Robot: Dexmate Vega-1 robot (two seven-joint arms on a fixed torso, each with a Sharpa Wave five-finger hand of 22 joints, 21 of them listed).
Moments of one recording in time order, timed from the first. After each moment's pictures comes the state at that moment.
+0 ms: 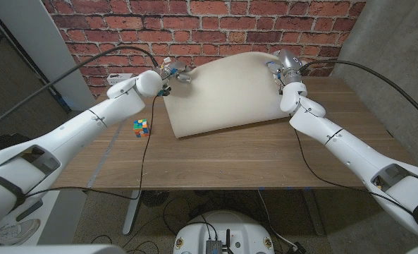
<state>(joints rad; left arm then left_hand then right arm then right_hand) 0.39 0.77 0.73 -1.70 0.26 0.37 -0.09 1.14 0.13 0.82 -0.19 0.24 0.87 0.10 0.18 0.20 0.95 0.00 0.23 0.22 1.02 -0.13 0.21 0.19 0.71 -0.07 1.06 0.18 -0.53 -0.57 -0.65 -1.60 -0.37 -0.47 -0.46 1.16 0.18 0.30 -0.11 0.20 0.97 -0.09 0.43 0.42 0.86 -0.11 0.41 0.42 0.63 -0.06 0.33 0.47 0.35 -0.04 0.72 0.19</state>
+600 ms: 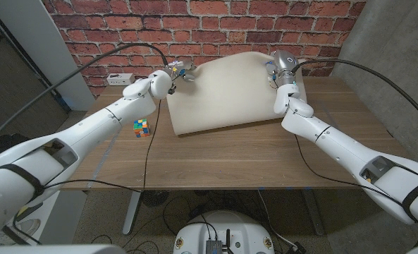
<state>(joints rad) 0.32 0.67 0.83 -1.56 0.48 0.34 -0.05 1.14 0.13 0.81 -0.19 0.24 0.87 0.10 0.18 0.20 0.94 -0.01 0.22 0.22 1.01 -0.13 0.21 0.19 0.70 -0.07 1.06 0.18 -0.46 -0.53 -0.76 -1.49 -0.51 -0.54 -0.52 1.15 0.17 0.30 -0.11 0.20 0.97 -0.10 0.42 0.41 0.85 -0.10 0.39 0.41 0.63 -0.06 0.33 0.48 0.35 -0.04 0.73 0.19</state>
